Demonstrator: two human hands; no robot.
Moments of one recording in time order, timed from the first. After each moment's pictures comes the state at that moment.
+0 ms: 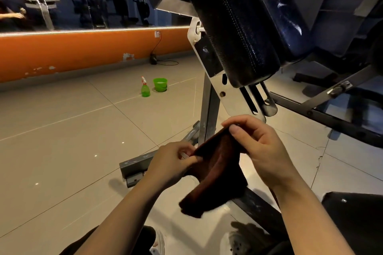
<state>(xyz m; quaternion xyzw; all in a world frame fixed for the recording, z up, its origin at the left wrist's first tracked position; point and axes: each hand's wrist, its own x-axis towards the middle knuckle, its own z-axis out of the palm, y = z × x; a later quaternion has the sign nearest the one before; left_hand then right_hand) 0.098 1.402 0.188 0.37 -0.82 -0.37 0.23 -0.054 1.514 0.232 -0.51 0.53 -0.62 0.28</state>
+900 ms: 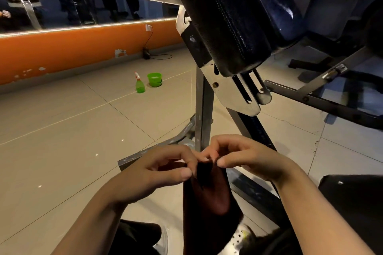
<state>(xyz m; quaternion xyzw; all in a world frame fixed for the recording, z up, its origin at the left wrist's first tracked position) 0.141 1.416 0.213 0.04 -0.78 -0.60 0.18 -0.077 1.511 0.215 -0.61 0.49 -0.39 0.49</state>
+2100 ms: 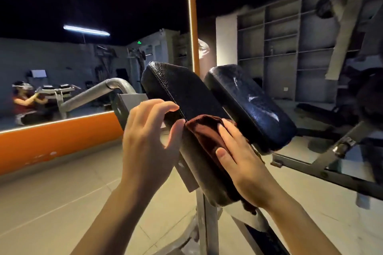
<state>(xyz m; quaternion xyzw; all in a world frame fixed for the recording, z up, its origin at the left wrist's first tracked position) 0.024 1.334 0.391 0.18 -0.75 0.11 0.63 -0.144 1.426 0.343 -0.64 0.65 -0.42 -0.01</state>
